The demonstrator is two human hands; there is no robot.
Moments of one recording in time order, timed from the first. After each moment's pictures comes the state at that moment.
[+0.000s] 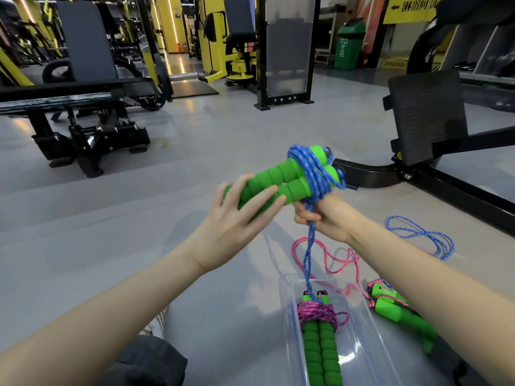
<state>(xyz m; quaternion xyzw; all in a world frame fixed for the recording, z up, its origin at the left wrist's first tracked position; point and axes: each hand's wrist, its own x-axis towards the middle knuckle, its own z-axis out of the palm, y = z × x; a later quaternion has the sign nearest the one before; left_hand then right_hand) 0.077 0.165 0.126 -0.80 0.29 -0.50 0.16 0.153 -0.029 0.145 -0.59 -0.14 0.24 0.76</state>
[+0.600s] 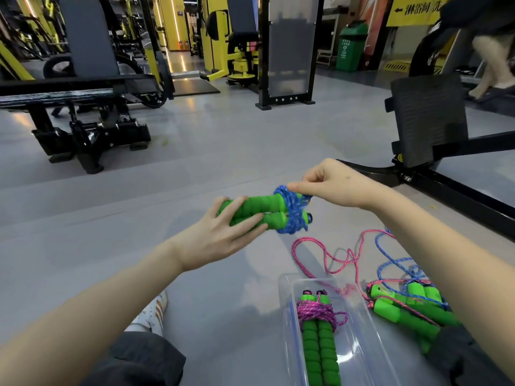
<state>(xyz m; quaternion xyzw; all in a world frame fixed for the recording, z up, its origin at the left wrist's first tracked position) 0.072 0.204 0.109 -0.79 0.37 -0.38 0.30 0.153 -0.042 0.204 -0.89 -0.34 0.05 0.31</state>
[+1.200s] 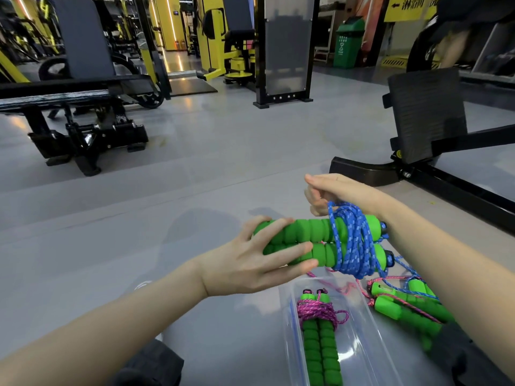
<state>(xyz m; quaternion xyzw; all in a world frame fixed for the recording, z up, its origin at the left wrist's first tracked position) 0.054 0.142 0.110 -0.75 0.46 -0.46 0.14 0.170 -0.060 0.169 -0.67 -0.29 0.29 0.62</state>
